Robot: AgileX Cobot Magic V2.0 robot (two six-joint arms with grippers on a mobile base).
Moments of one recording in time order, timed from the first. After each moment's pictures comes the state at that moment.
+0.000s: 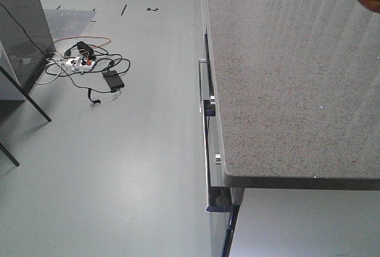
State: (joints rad) left arm 0.06 -0.01 0.02 -0.09 0.05 -0.14; right arm -0.12 1.02 -1.41 0.71 0.96 -0.73
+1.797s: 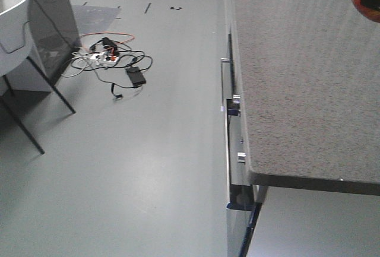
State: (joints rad) left arm 0.06 -0.01 0.02 -0.09 0.05 -0.14; right arm -0.12 1.01 -1.41 0.71 1.00 -0.73
